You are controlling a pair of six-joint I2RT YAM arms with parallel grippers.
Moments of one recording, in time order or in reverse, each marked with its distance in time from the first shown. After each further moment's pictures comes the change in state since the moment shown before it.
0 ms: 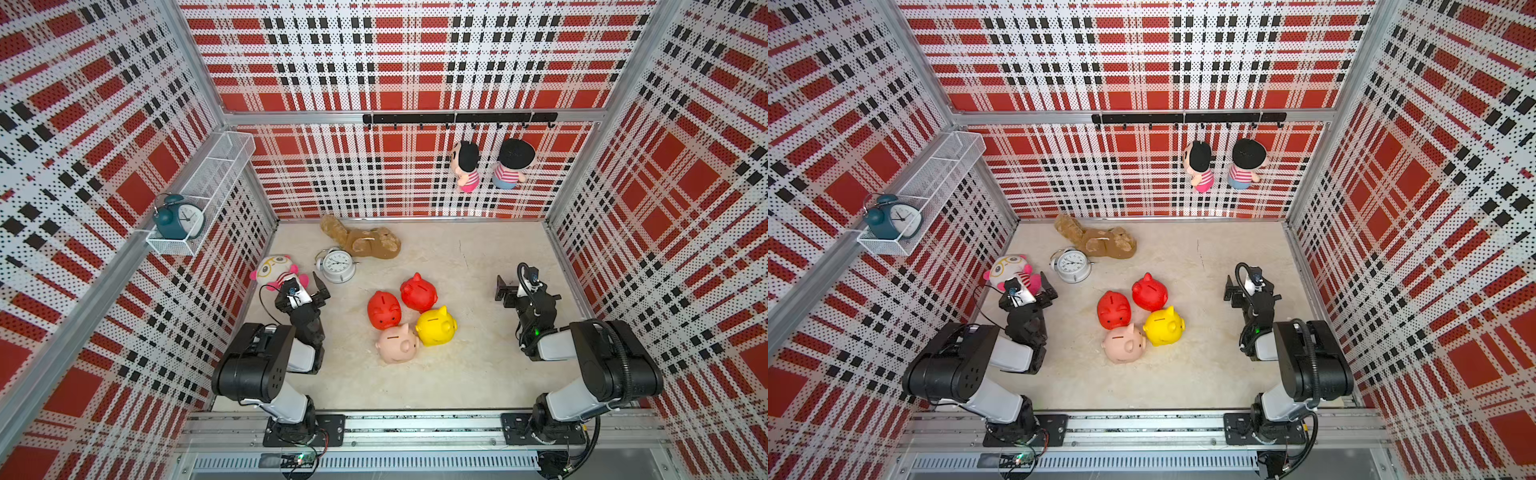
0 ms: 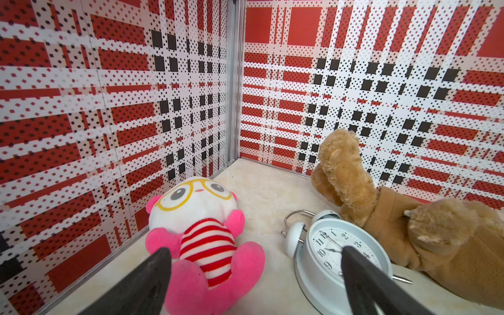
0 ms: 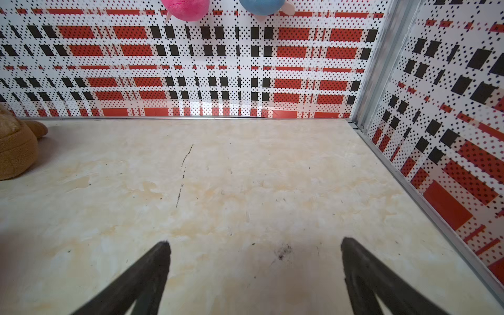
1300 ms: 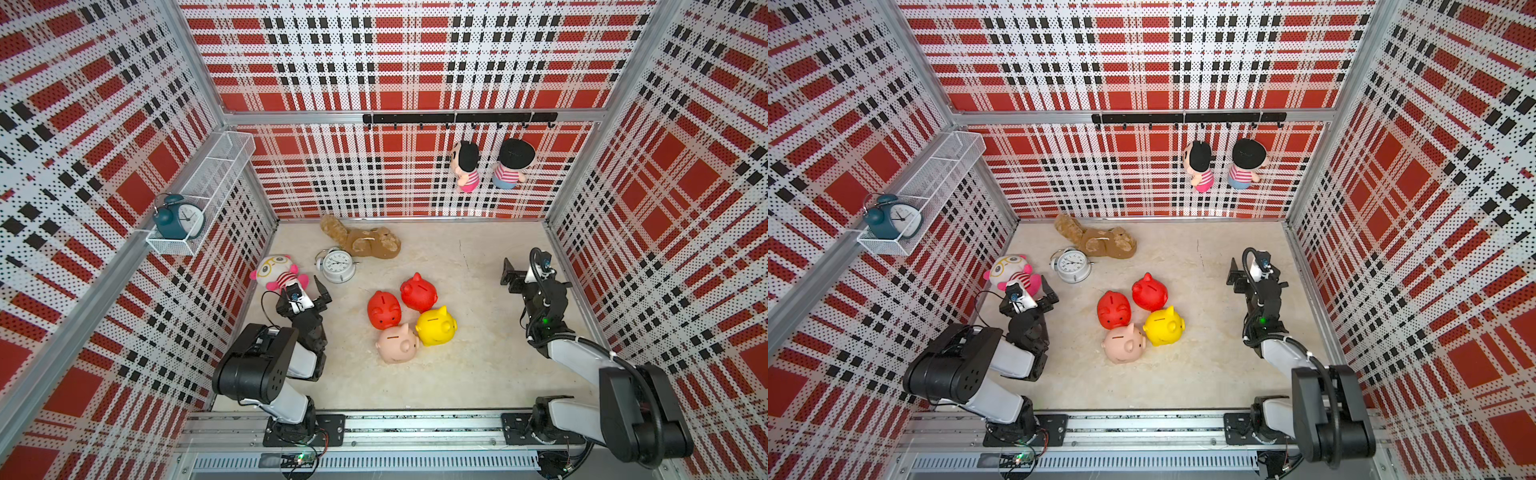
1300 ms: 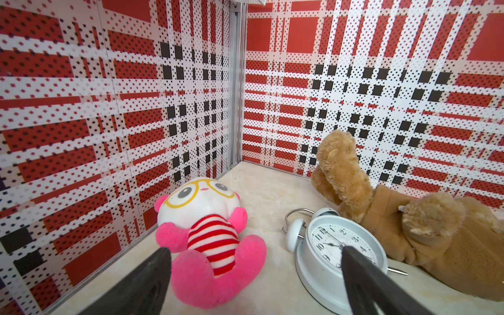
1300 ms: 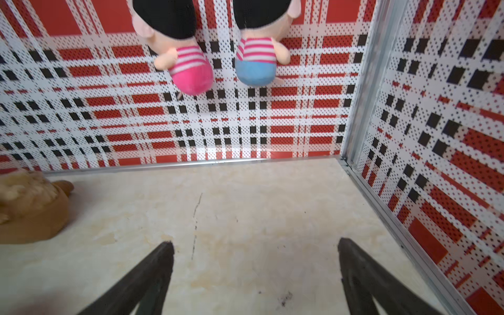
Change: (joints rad) left arm -0.051 -0.003 -0.064 0.100 -0.052 0.038; right arm 0.055 -0.347 0.188 -0.433 0.047 0.079
